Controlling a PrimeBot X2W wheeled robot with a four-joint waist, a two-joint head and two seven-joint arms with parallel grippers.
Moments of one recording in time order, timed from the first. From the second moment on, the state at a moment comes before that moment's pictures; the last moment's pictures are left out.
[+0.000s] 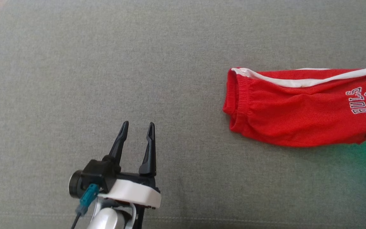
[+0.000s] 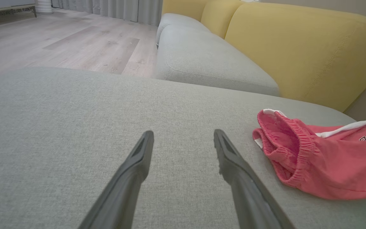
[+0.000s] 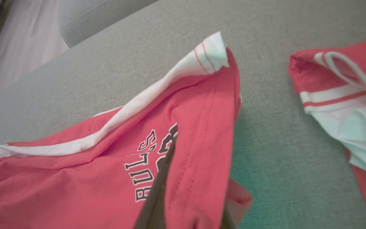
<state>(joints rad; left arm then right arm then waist) -0.04 0.08 -0.46 0.00 -0.29 0.21 -0.25 -0.34 -0.37 -0.28 0.26 0.62 0.12 0.80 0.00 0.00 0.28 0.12</state>
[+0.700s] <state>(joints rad) 0.02 0.06 -0.45 0.03 -0.27 0.17 -0.25 -0.25 -0.21 0.11 0.01 0.60 0.12 0.81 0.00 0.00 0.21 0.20</state>
